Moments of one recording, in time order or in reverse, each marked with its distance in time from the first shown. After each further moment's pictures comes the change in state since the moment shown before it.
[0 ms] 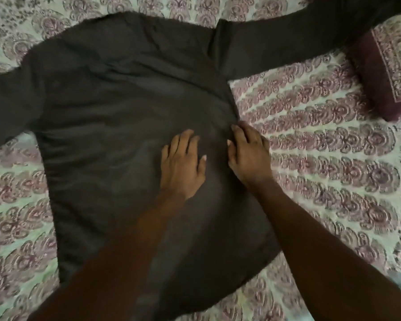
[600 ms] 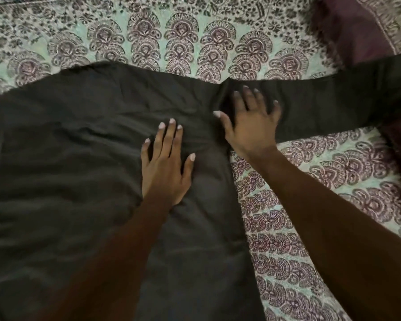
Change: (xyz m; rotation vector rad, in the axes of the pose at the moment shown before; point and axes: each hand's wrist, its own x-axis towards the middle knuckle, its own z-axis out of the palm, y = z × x) left_hand 0.189 -0.035 0.048 0.129 0.186 -0.160; right_hand 0.275 0.031 -0.002 -0.155 0.062 -0.125
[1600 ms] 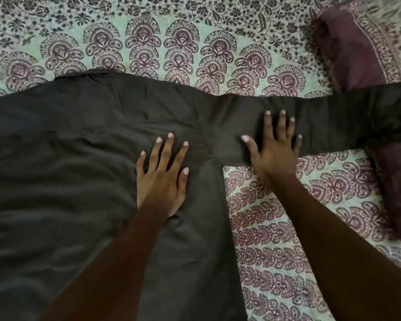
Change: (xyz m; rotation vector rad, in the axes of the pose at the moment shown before) left_hand 0.005 -0.001 0.005 0.068 -0.101 0.061; right_hand -0.015 0.072 0.006 0.060 -0.123 0.215
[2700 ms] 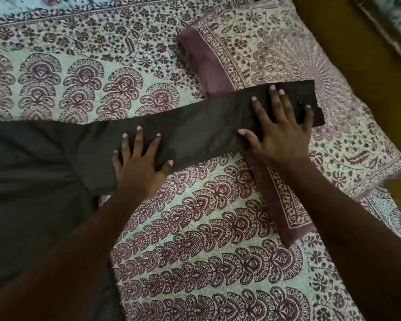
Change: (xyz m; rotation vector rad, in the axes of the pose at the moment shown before) left_hand 0.119 0.229 -0.009 -0.262 -0.258 -0.004; right_hand 0.032 0.252 -0.146 -0.364 0.289 -0.033
